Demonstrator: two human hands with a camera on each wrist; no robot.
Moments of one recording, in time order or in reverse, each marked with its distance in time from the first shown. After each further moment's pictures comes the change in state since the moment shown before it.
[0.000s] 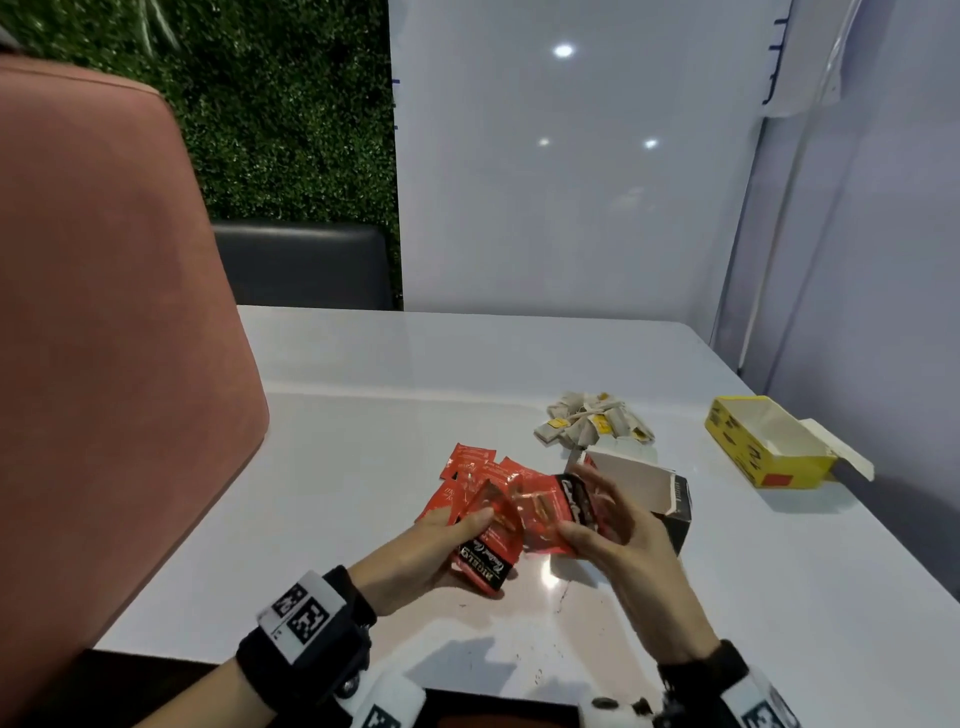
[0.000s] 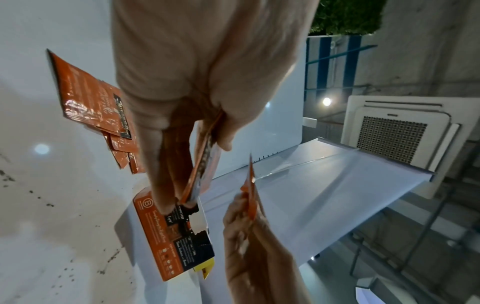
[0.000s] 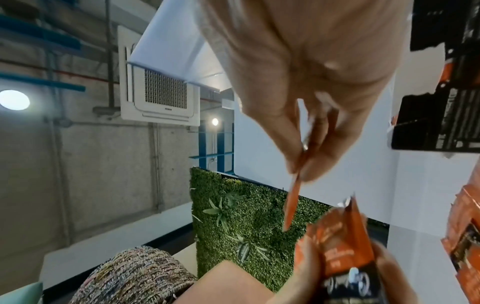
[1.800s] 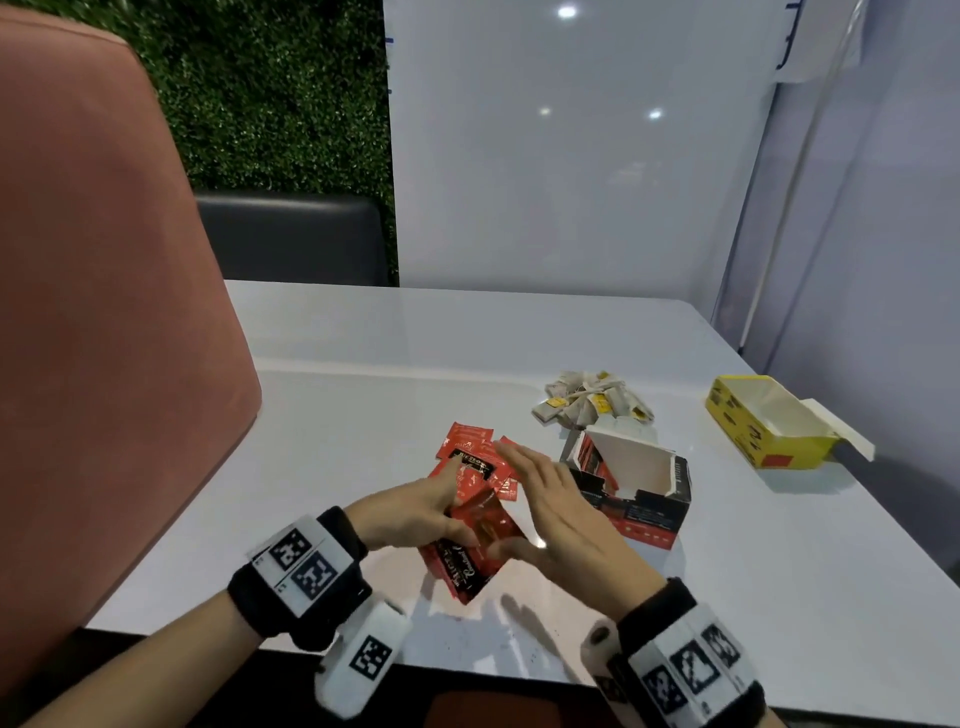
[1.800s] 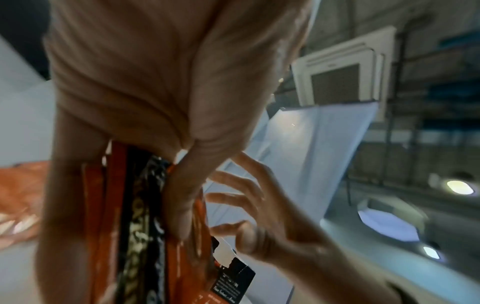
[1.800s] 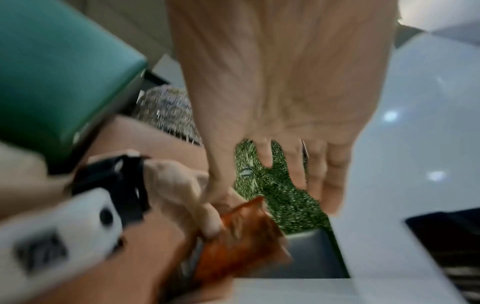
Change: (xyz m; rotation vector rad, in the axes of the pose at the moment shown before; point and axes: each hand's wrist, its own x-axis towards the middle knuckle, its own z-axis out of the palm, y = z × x) left_hand 0.009 0.026 -0.014 0.749 -0.067 -0.084; right_hand 0.026 0.008 0.026 -1.172 -0.374 -0.259
